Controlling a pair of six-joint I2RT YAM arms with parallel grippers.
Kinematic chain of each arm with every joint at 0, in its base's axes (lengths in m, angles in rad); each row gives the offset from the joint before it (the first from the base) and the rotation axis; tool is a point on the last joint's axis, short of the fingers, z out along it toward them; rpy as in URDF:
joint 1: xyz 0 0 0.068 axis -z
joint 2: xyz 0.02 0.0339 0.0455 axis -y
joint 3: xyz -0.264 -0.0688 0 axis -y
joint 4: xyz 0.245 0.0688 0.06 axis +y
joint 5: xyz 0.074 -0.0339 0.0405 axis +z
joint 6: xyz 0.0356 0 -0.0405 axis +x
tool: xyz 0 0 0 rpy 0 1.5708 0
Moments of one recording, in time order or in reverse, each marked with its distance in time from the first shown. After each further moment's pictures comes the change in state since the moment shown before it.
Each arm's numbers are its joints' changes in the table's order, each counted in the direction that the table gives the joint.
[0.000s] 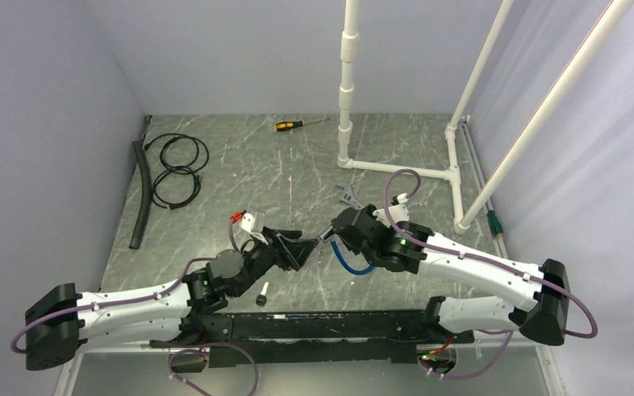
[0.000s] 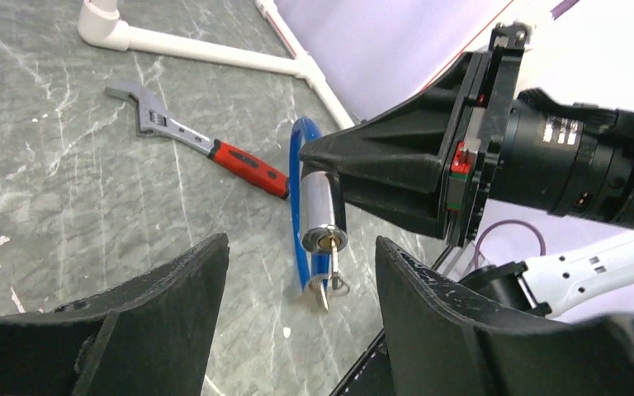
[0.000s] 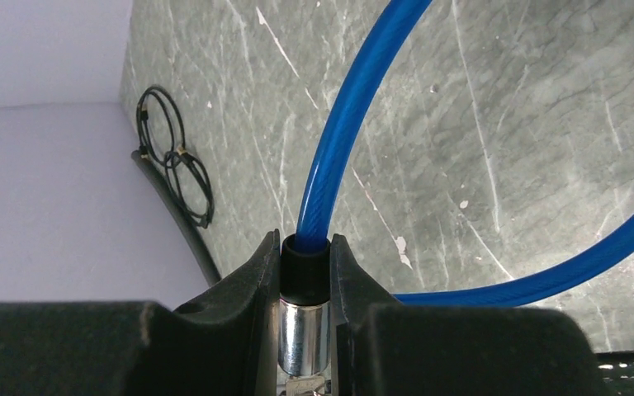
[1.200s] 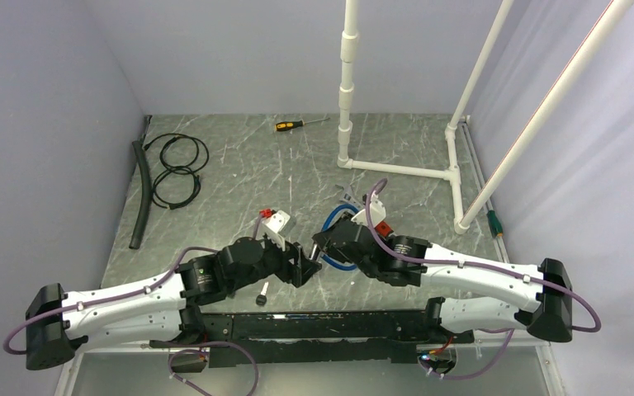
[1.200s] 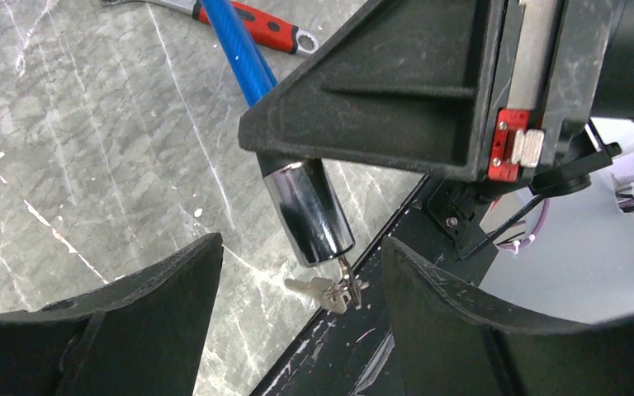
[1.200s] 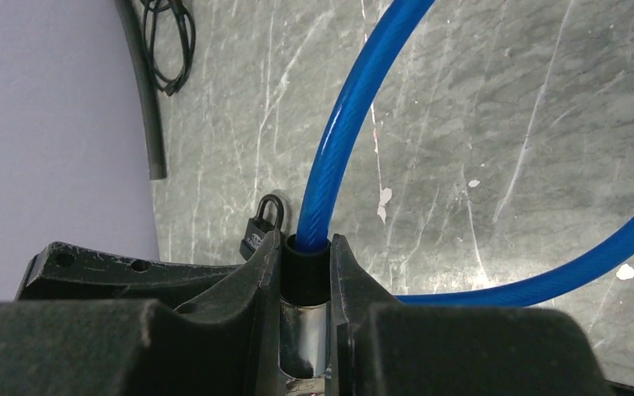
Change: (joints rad) left arm 0.000 0.011 0.231 0.620 -0.243 0.090; right arm -0.103 0.042 -0.098 -0.256 0.090 -0.455
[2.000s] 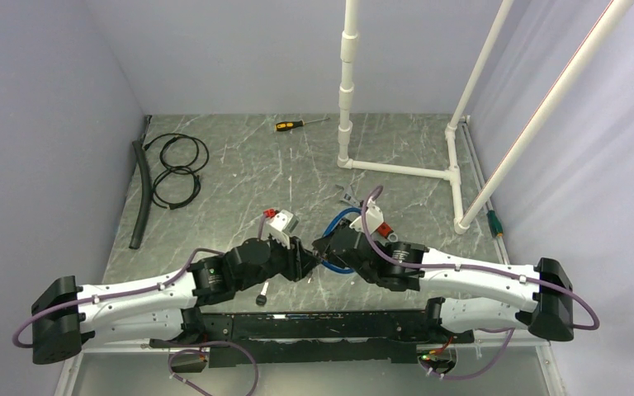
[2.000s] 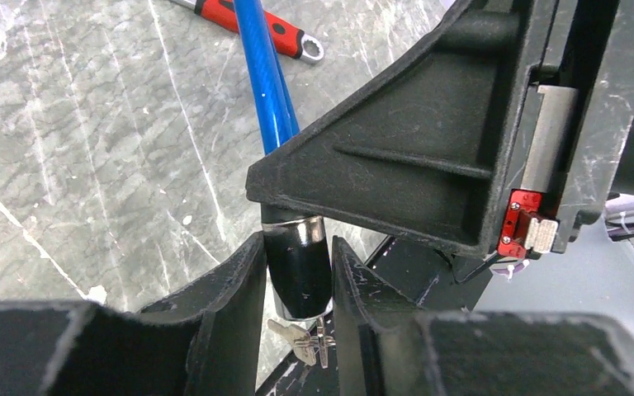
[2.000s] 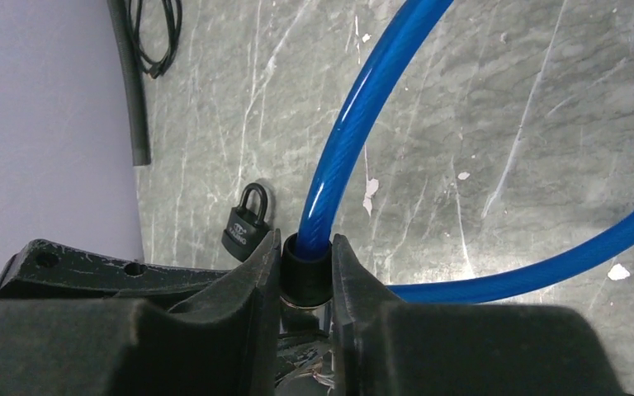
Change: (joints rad) left arm 0.000 -0.090 -0.029 -0.124 0.029 -0.069; right arm -0.025 -0.002 -0.061 -0.056 0.002 -0.019
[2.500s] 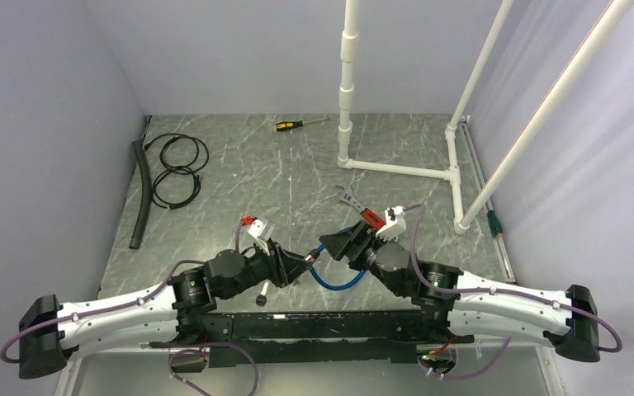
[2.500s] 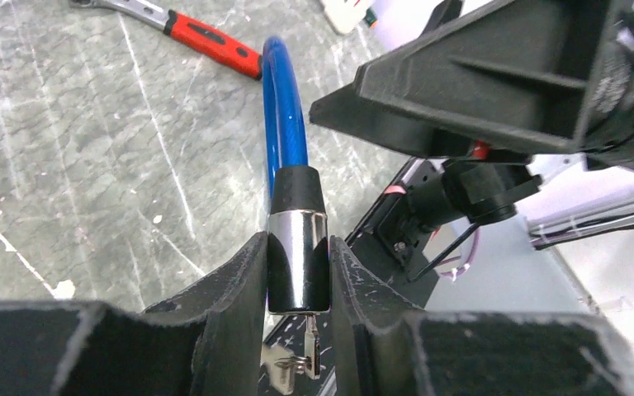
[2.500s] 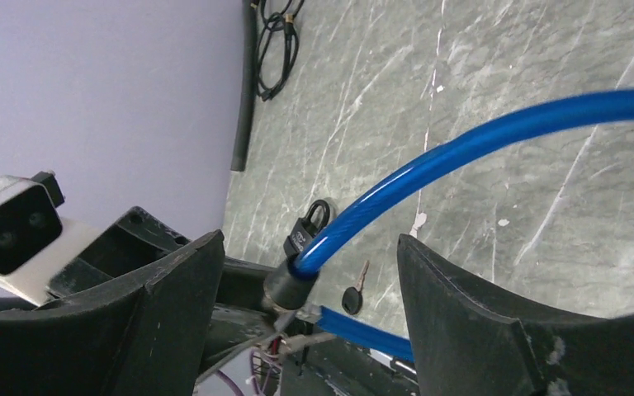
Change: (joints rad) left arm 0.000 0.208 -0.148 -0.080 -0.024 -0.069; right arm -0.001 0.339 -0.285 -0.315 -0.017 -0.166
